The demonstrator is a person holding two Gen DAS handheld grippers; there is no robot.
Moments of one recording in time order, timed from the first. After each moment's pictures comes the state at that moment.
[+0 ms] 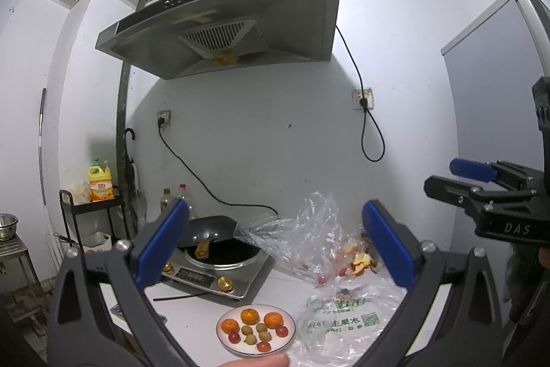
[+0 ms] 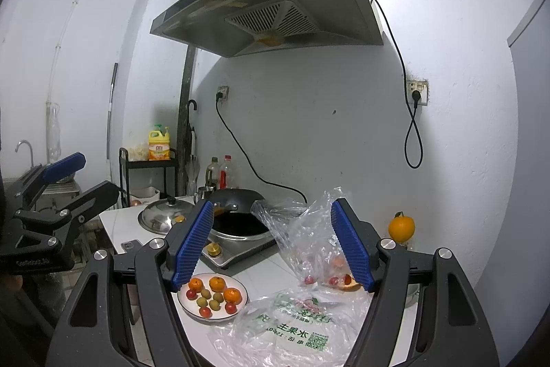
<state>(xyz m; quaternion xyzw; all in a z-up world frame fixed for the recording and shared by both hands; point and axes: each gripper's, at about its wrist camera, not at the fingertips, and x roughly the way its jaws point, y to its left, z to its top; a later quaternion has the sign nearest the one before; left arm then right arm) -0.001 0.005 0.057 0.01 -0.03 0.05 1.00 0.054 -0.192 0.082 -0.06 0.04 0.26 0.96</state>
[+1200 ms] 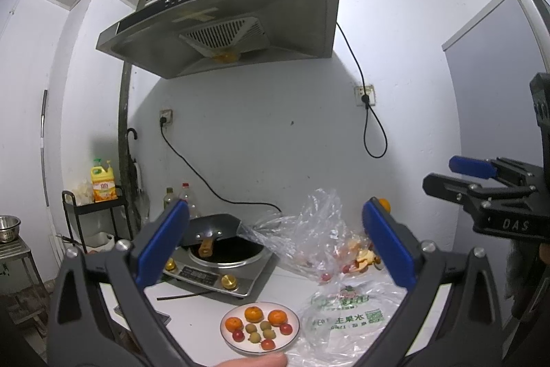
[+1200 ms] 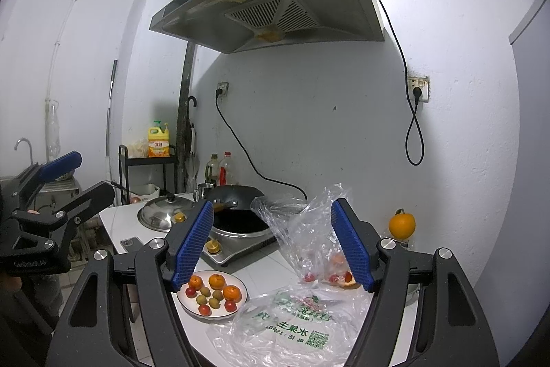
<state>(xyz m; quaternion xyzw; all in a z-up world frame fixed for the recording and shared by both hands) -0.001 0.014 0.054 0.02 -0.03 0.05 1.00 0.057 -0.190 0.076 -0.07 0.04 0.26 0.96</state>
